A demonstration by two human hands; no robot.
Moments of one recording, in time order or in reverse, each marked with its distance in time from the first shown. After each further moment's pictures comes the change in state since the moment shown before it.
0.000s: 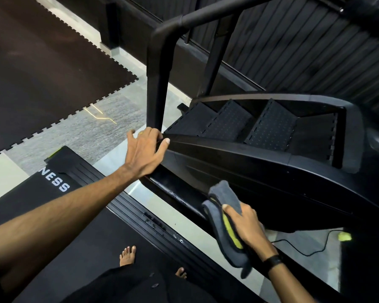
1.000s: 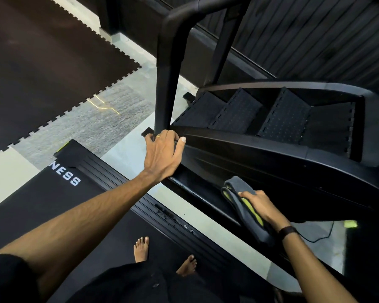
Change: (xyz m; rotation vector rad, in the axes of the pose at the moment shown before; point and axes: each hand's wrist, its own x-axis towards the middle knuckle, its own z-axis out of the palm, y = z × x) left_hand 0.001 -0.012 0.004 -0.103 -0.070 -0.080; right_hand 0.049 -0.029 0.002 0.089 -0.139 0.158
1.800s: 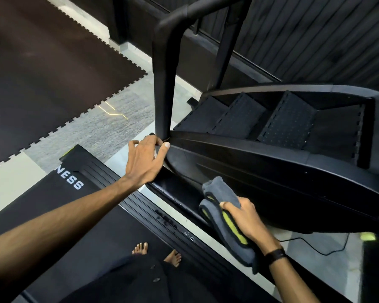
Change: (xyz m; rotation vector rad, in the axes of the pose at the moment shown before) left_hand -0.003 -0.002 0.003 -0.040 0.061 -0.039; right_hand -0.023 -0.004 0.006 0.084 -0.053 -0.263
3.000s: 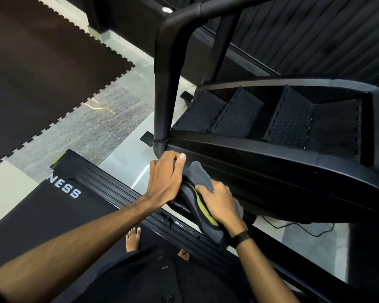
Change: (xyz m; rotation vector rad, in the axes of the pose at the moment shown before) left_hand 0.021 -0.013 -0.012 -0.341 -0.123 -0.069; right_hand 0.056 -0.122 0.100 -0.157 0.144 -0.018
